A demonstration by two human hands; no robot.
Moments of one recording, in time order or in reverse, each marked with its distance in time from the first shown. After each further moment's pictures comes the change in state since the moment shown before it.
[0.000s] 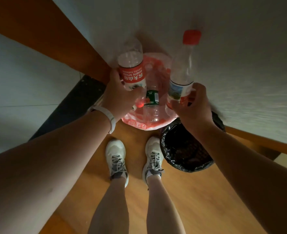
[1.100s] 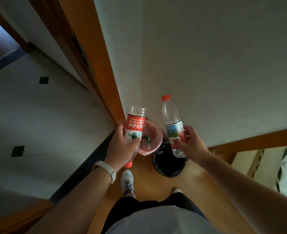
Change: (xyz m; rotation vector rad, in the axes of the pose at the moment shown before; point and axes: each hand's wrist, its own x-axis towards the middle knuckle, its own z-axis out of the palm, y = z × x) left_hand -0.380 0.287 -0.183 0.069 0.025 0.194; right_hand -0.339 -0.208 -0.262 0.010 -0.015 -0.128
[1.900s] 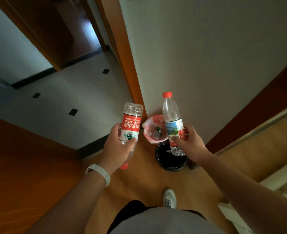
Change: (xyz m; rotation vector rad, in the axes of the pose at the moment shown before) left_hand -0.251 0.062 0.153 -0.010 0.493 -0.143; right_hand -0.092 0.110 -0.129 0.045 -0.349 -0.314
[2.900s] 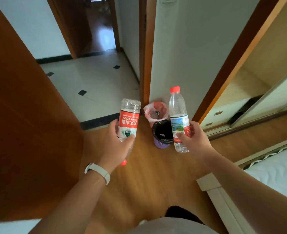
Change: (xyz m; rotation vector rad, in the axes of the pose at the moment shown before) left_hand -0.369 -0.125 -0.059 -0.180 0.167 0.070; right_hand -0.356 0.067 0.044 -0.147 0.075 -0.170
